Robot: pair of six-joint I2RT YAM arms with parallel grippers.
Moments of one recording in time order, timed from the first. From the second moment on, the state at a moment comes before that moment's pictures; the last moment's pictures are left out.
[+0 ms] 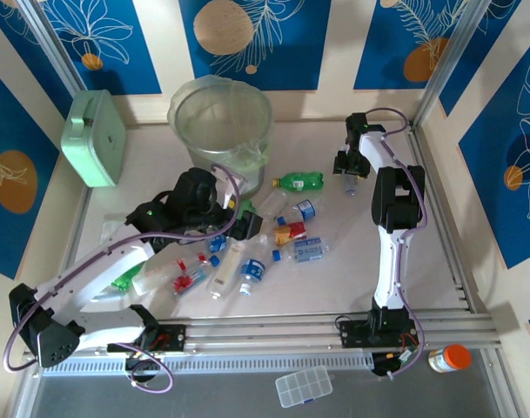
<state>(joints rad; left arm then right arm) -0.76 1.17 1.13 -0.62 0.19 -0.24 0.05 2.30 1.94 -0.97 0.05 0.22</state>
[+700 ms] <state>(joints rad) -0.76 0.94 1.07 -0.65 0.06 -0.33 0.09 1.87 1.72 -0.83 -0.06 0.36</state>
